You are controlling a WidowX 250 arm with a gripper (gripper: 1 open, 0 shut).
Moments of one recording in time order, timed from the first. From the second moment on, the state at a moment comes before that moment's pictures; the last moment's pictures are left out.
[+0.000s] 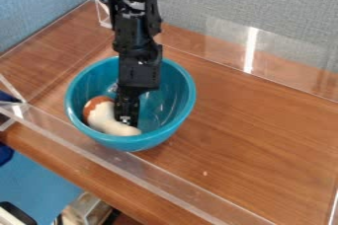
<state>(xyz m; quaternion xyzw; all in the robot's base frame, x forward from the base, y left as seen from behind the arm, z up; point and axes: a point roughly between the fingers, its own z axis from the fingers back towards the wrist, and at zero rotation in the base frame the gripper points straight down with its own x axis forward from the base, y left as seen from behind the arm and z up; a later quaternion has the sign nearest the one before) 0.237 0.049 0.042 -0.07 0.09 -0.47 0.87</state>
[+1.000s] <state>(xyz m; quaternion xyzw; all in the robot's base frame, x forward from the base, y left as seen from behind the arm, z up) 0.239 0.053 0.067 -0.09 0.10 -0.58 0.80</state>
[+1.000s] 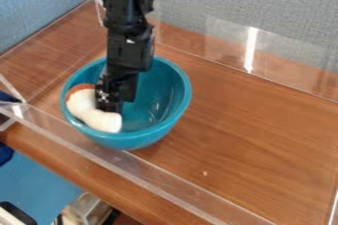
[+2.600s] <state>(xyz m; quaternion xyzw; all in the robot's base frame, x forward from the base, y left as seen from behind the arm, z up) 0.233 0.027 0.087 -0.11 0.08 -0.69 0.71</state>
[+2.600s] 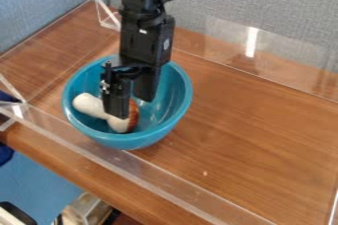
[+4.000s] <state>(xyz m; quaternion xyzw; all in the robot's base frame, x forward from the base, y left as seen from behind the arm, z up) 0.213 0.042 0.102 -0.15 0.06 -0.66 0.73</state>
